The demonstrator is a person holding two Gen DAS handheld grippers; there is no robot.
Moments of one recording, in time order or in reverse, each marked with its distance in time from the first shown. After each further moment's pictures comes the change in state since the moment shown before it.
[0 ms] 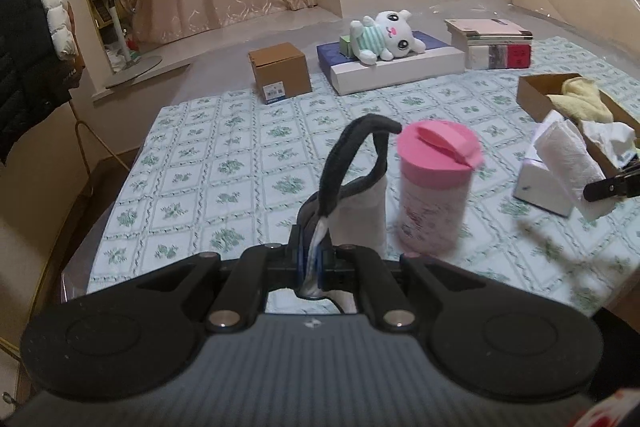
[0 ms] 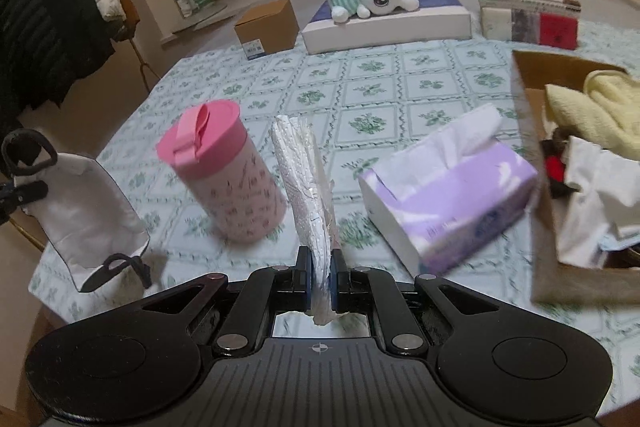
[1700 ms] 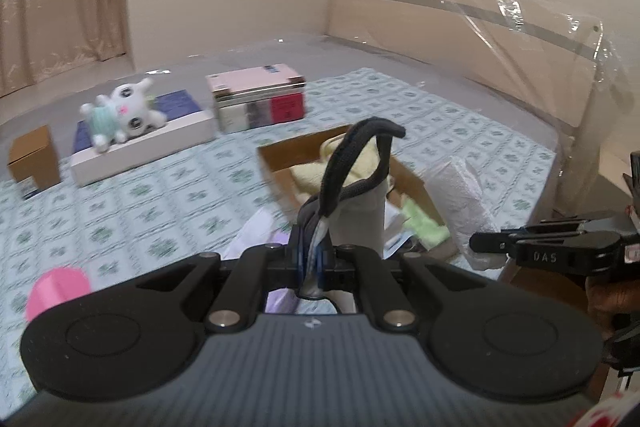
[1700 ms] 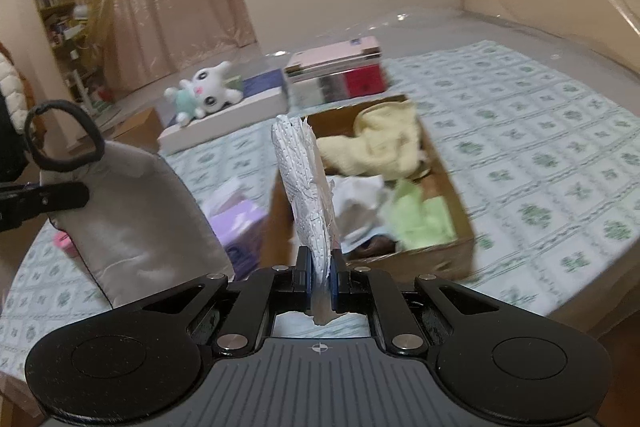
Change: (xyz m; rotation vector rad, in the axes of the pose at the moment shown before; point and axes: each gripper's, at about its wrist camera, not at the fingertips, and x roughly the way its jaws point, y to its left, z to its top) left arm 0.007 -0.273 0.112 0.134 -0.105 -0.513; right arm -0.155 -0.153 -0.036 0.217 -0.252 -0.262
